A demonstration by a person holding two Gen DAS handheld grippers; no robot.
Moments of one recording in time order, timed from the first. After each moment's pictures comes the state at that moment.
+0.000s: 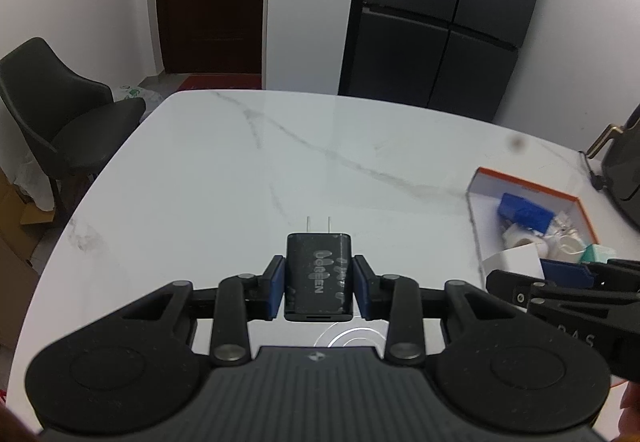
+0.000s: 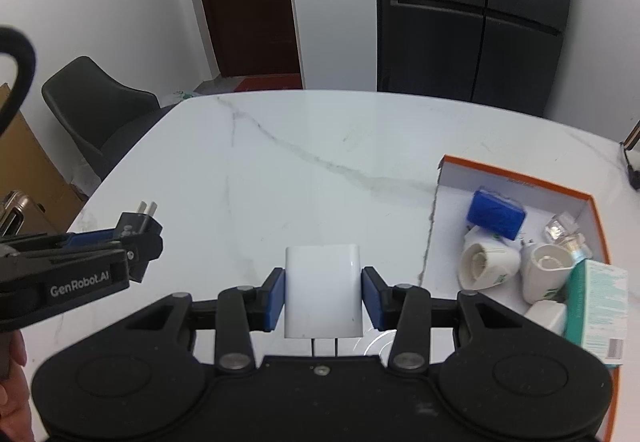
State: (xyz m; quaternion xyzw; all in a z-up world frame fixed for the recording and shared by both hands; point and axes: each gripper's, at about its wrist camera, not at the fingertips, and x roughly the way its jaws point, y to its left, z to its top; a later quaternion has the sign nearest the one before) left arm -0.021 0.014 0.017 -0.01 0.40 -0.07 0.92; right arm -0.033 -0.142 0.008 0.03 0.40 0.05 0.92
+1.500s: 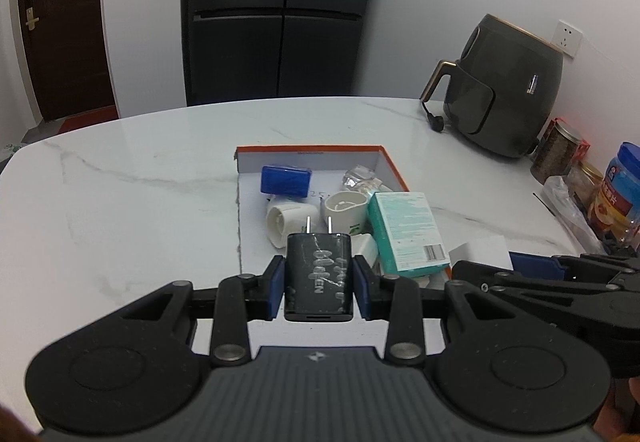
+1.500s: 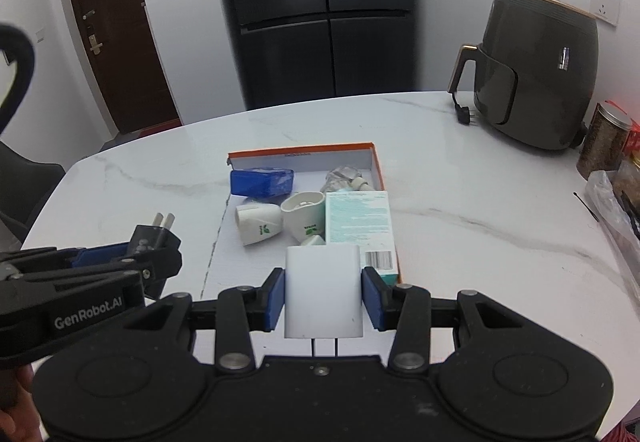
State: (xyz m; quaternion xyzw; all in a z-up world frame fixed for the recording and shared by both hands) left arm -0.094 -0.174 0.023 0.04 0.38 -0.24 0.89; right arm -0.159 -0.318 0.027 0.11 0.37 -0.11 0.92
